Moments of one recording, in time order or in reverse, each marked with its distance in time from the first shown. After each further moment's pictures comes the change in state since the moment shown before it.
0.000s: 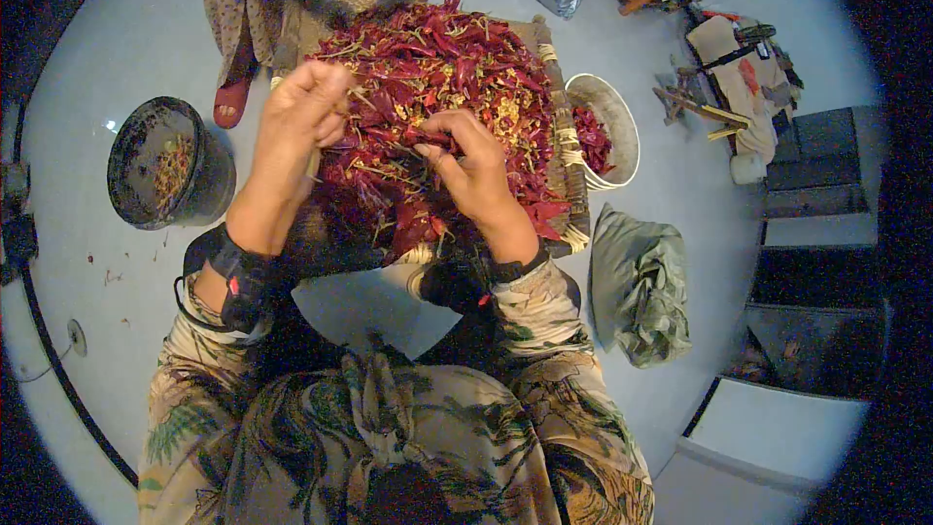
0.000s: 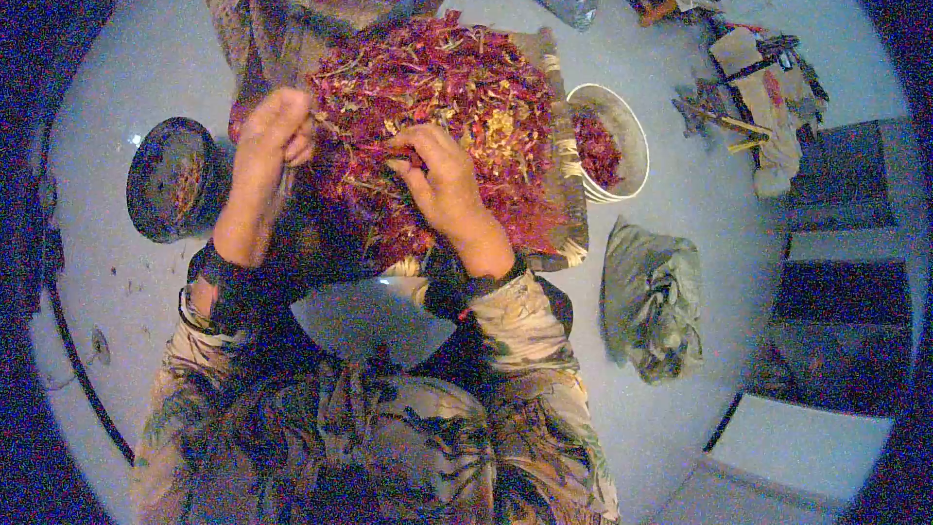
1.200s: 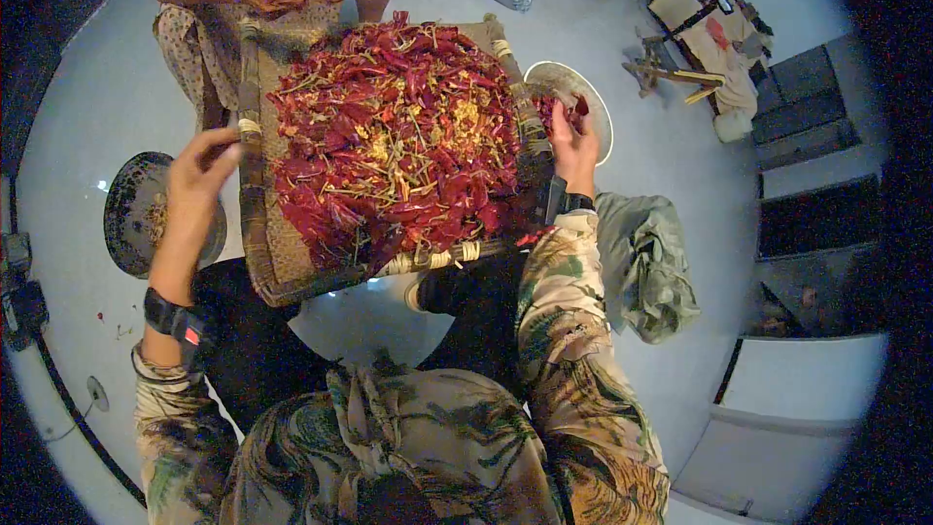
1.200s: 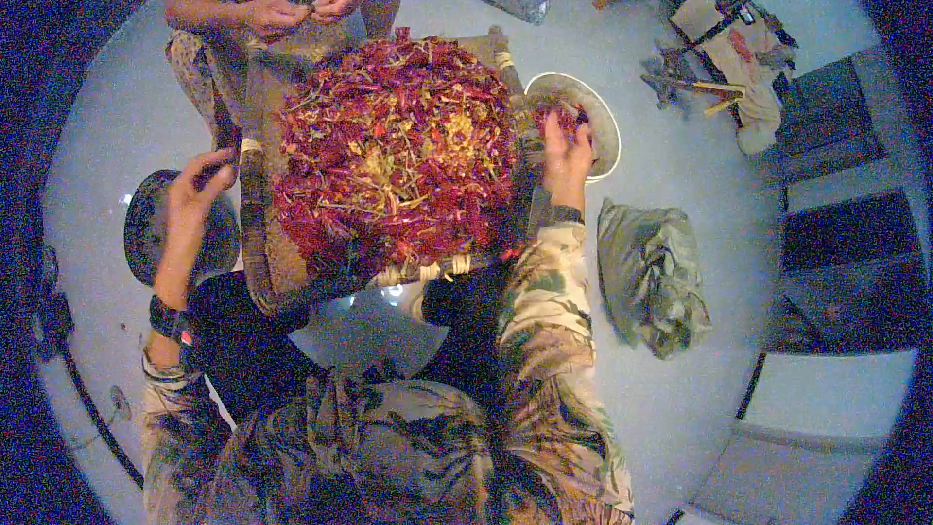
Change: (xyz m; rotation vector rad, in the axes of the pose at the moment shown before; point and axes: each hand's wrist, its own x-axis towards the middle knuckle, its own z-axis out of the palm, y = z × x) left_hand -0.020 0.042 -0.060 0.869 0.061 0.106; right_hand -0.062 0.173 -0.146 0.618 0.821 0.446
